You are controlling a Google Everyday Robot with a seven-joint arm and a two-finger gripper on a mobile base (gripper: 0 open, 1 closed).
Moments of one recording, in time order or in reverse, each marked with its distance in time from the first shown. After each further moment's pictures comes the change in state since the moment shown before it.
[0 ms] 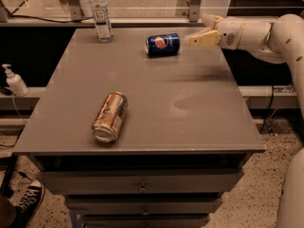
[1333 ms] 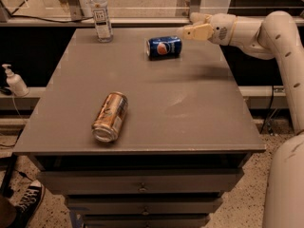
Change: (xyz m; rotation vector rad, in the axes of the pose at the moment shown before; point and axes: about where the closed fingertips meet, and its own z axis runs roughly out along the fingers) arm -0.016 0.014 0.028 -0.093 -0.049 0.116
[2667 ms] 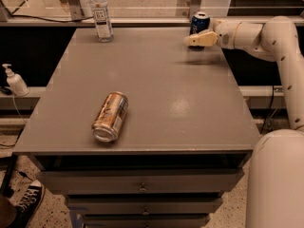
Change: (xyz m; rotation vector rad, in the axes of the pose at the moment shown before) arm 0.048 -0.110 -0.041 0.324 0.148 -0.102
